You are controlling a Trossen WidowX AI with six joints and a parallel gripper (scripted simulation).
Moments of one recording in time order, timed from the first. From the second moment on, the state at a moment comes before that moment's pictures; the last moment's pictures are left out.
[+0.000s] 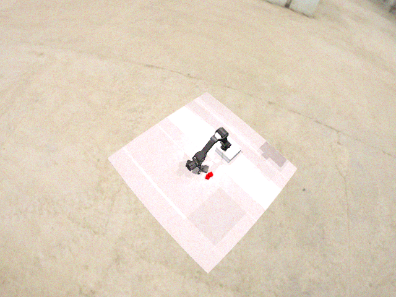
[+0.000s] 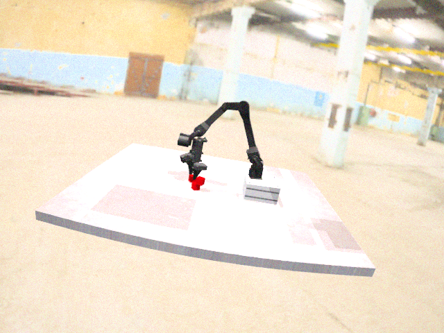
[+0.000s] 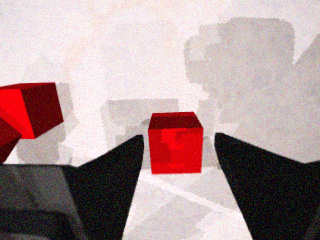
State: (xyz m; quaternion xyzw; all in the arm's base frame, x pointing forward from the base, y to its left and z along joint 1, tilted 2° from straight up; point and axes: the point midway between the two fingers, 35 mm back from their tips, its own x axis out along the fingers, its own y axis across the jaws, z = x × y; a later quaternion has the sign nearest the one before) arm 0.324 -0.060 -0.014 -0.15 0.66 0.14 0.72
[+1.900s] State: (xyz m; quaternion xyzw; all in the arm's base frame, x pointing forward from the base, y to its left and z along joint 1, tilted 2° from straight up) arm 0.316 -0.058 0.088 -0.13 0.67 0.13 0.72
